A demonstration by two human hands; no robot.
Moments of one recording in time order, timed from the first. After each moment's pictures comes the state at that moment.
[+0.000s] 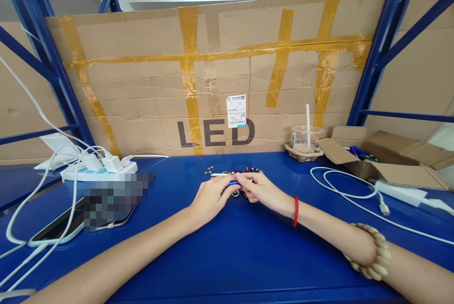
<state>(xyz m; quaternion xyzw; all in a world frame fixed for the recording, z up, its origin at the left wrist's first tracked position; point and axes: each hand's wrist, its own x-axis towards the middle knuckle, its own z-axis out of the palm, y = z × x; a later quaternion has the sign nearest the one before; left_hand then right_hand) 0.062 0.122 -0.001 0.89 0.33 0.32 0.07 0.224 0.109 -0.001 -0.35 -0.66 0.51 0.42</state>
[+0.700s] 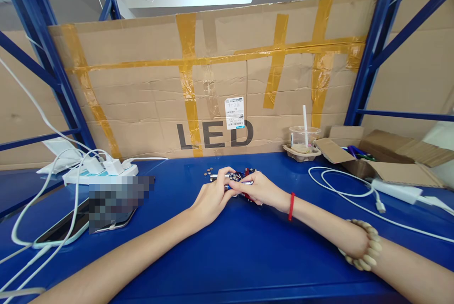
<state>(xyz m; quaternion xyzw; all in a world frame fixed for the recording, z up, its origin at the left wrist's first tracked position) 0.064 0.119 -0.001 0.87 0.34 0.30 0.17 0.227 0.104 0.011 -0.48 -0.70 0.40 0.35</state>
